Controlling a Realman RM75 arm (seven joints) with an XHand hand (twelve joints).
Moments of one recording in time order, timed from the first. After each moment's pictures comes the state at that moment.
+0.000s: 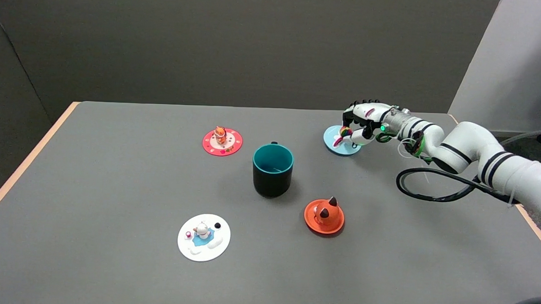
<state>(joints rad) 0.78 -0.73 0.56 -0.86 0.40 -0.03 -2.27</state>
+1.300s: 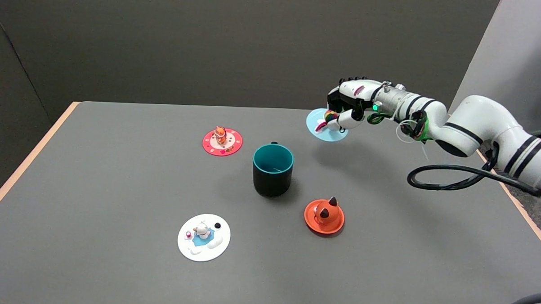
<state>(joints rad) 0.78 -0.60 0.66 -1.34 0.36 0.26 -2.22</state>
